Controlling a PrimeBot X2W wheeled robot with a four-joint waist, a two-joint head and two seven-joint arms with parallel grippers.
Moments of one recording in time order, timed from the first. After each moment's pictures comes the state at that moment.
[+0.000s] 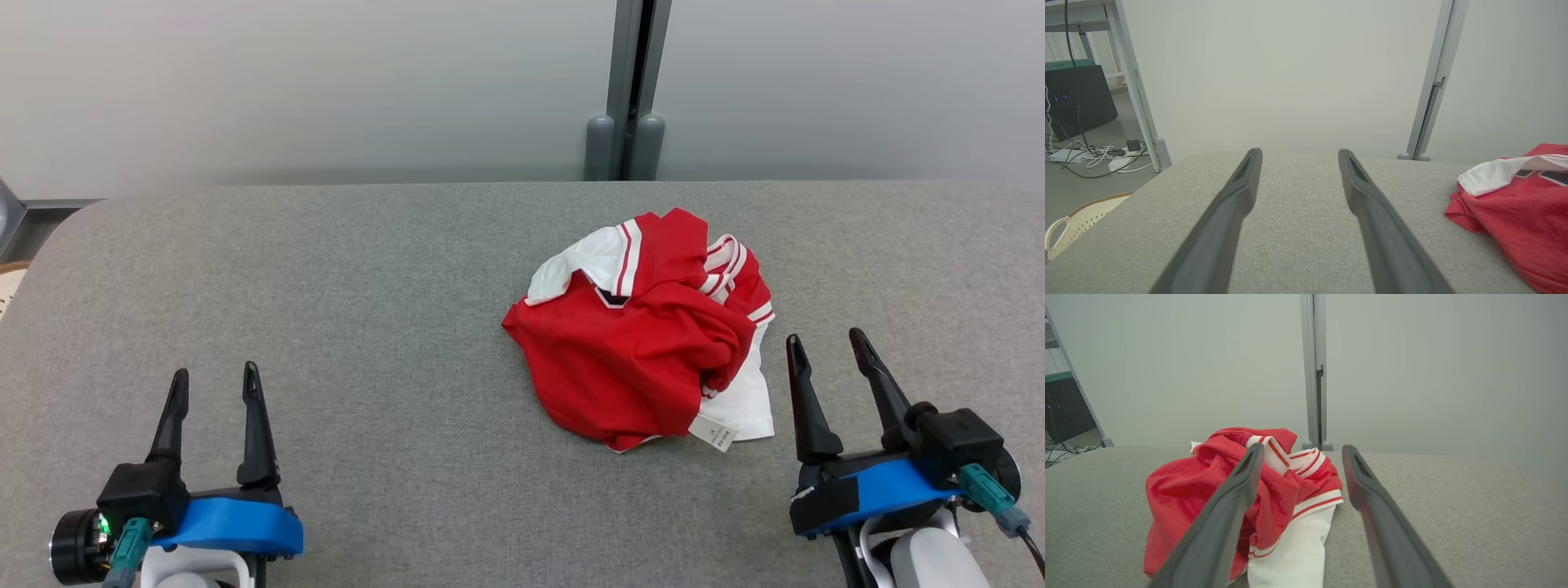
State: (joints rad) left arm -0.09 0.11 0.02 0.26 -0.15 -0.04 -0.26; right arm -0.16 -0.05 -0.02 0.26 0.10 0.13 -0.26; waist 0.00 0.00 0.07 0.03
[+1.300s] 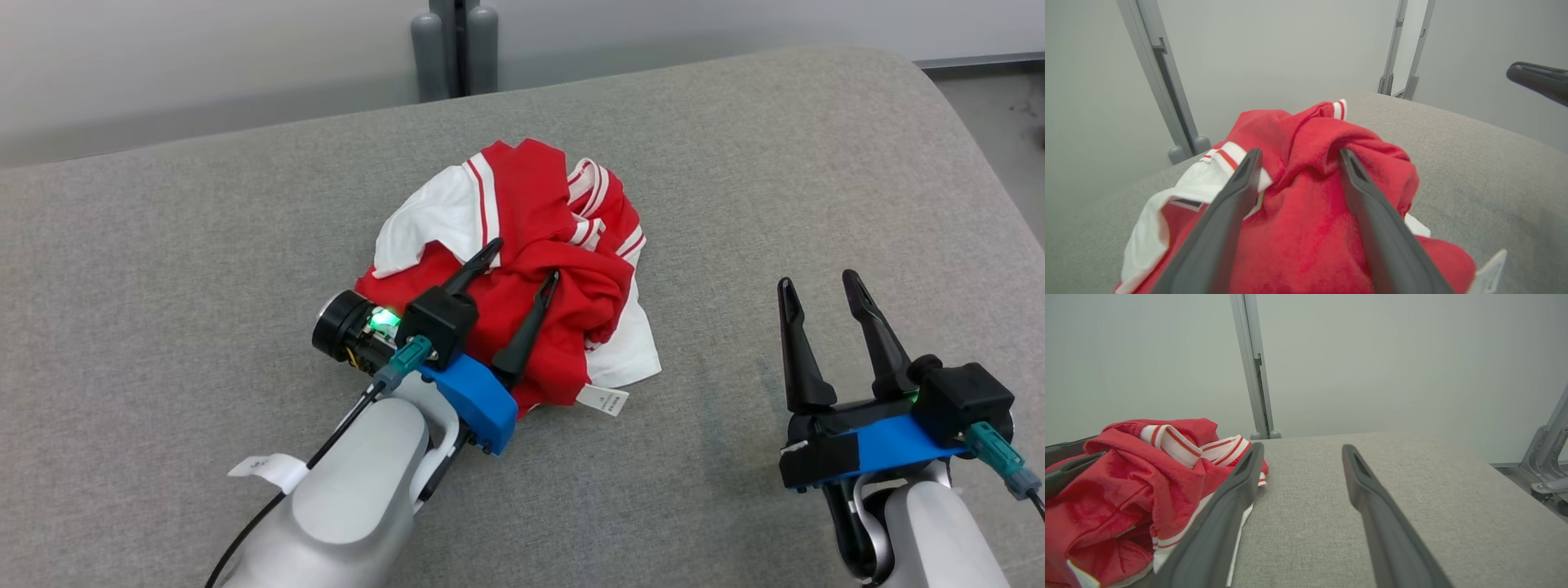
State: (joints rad) left arm -0.62 0.08 -0.66 0.65 -0.31 -0.13 -0.25; right arm -0.24 -0.05 0.01 0.22 0.14 0.13 -0.26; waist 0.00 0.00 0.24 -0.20
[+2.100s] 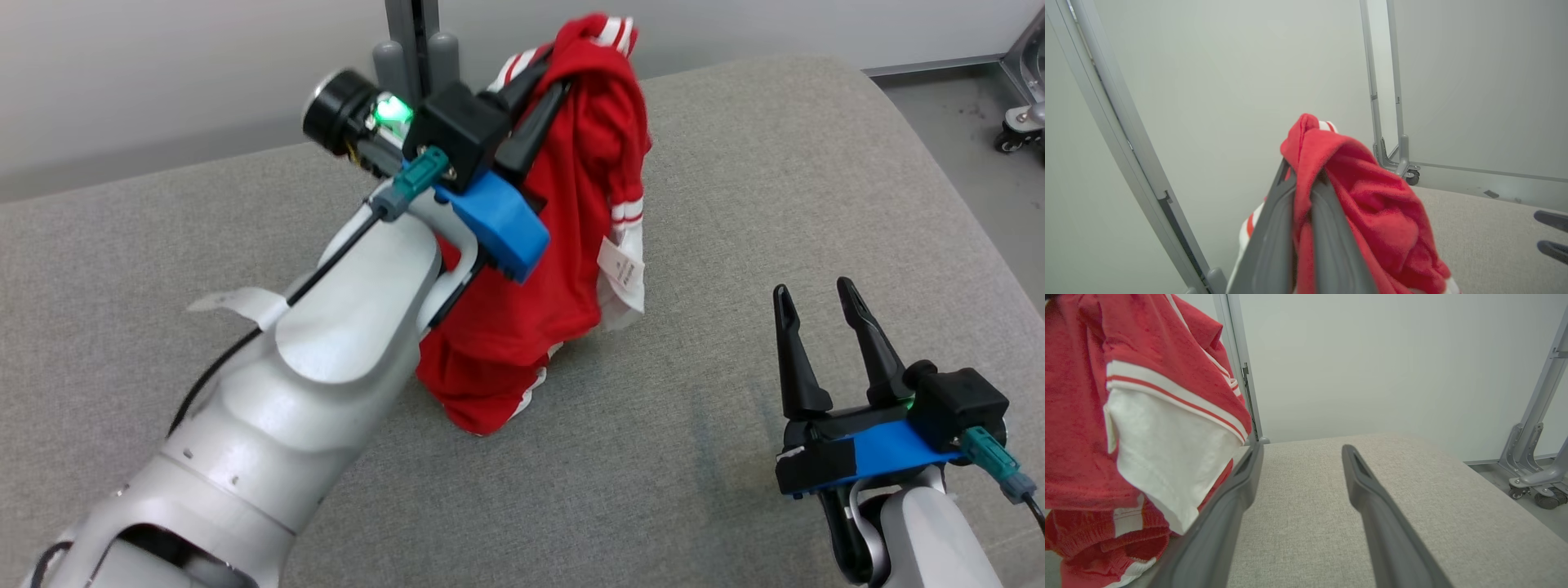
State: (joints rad) left arm -0.98 0.09 -0.76 0.69 -0.39 -0.13 -0.26; right arm -0.23 -0.05 0.02 0.23 0.16 0.13 -0.26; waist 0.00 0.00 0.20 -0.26
